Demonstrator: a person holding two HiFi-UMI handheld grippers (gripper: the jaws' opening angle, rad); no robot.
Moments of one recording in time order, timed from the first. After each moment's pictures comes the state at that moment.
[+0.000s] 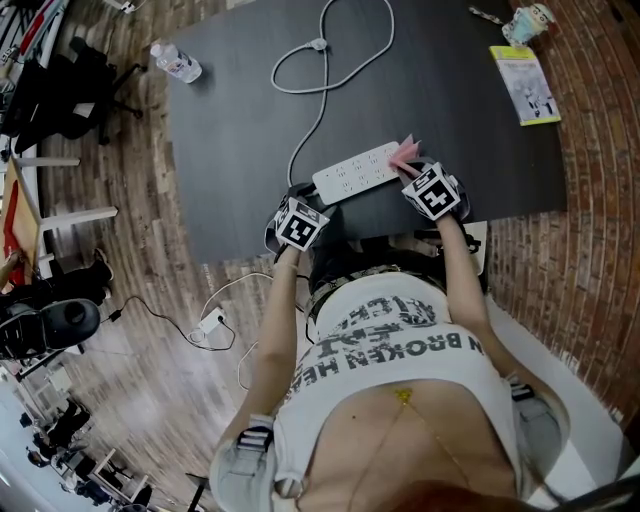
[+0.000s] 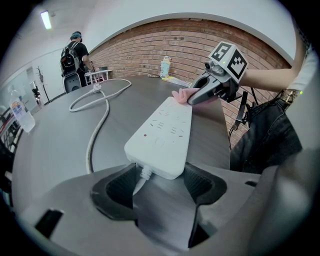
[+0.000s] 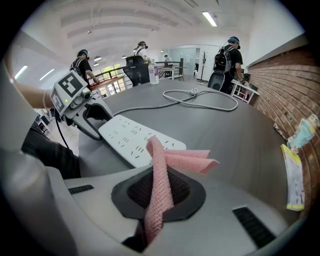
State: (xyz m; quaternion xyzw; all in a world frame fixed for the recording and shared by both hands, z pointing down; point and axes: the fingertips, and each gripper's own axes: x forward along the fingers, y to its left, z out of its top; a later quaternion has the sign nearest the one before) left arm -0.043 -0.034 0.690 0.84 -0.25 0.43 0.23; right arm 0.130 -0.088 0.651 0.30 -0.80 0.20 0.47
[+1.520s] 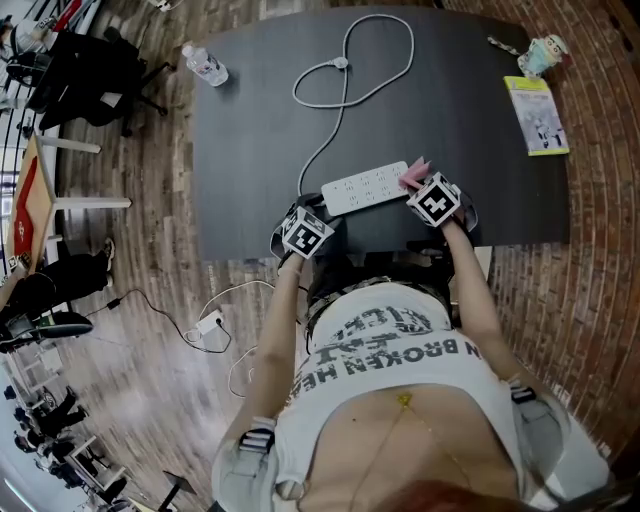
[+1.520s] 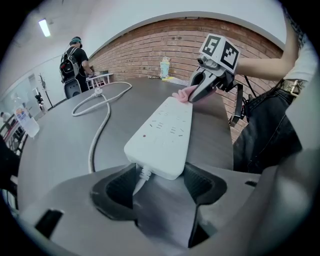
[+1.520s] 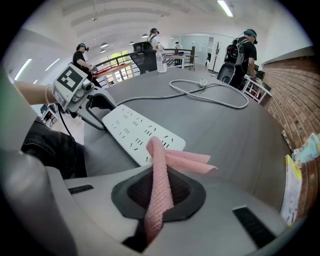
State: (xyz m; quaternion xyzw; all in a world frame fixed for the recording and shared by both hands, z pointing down) left arm -0.042 -0.031 0.691 0.84 -0.26 0.44 0.20; right arm 0.144 -0.083 0.655 0.24 -0.78 0.20 0.54
